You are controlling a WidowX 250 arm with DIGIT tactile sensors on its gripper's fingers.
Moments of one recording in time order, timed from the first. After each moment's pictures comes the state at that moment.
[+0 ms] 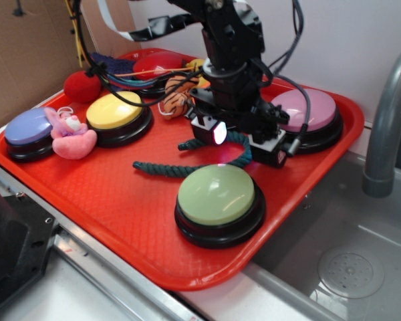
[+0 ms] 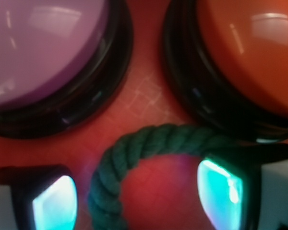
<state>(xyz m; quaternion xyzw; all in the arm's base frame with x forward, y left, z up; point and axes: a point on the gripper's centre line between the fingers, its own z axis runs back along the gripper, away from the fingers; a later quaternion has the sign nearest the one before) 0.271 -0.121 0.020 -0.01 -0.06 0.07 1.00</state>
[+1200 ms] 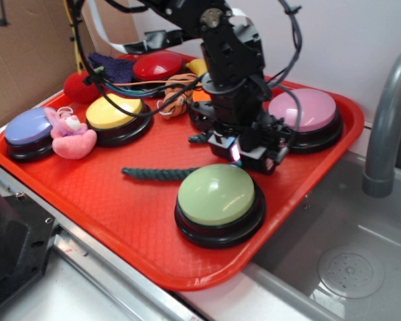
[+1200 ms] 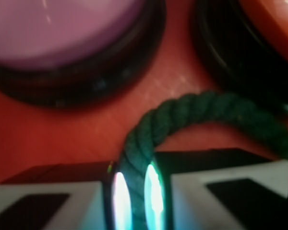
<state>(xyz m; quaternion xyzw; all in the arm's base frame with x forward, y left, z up) 0.257 -0.120 0.021 -0.01 -0.07 0.07 1.00</state>
